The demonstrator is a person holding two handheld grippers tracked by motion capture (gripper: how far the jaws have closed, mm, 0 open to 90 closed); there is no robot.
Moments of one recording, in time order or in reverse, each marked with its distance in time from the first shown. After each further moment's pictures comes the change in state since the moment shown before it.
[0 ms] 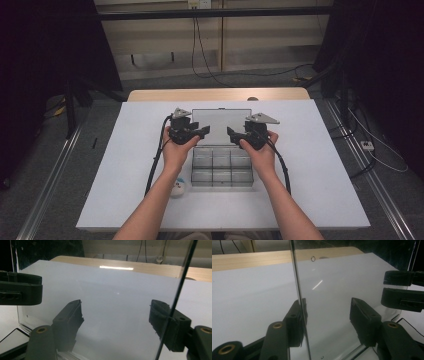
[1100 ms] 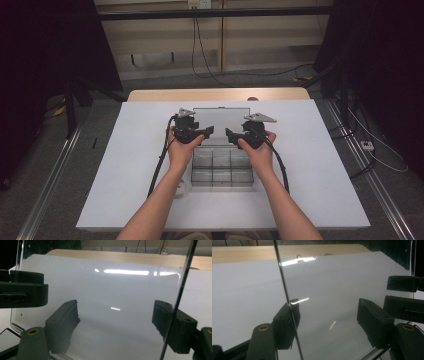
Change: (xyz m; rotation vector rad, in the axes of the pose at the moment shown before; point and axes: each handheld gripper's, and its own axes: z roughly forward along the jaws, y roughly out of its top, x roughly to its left) left arm -0.002 -0.002 0.018 0.017 0.037 -0.035; right arm -0.002 -0.003 0.012 0.055 -0.009 0.025
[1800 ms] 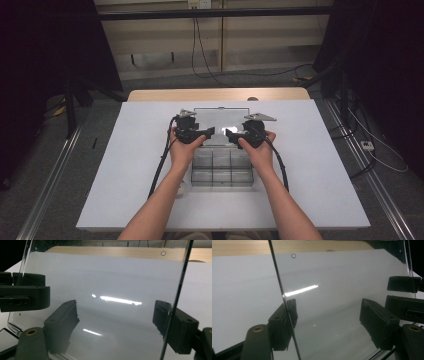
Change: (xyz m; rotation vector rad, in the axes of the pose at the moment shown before) left arm 0.002 -0.003 0.007 0.019 0.001 -0.023; right arm -0.005 -0.001 0.006 0.029 0.016 0.027
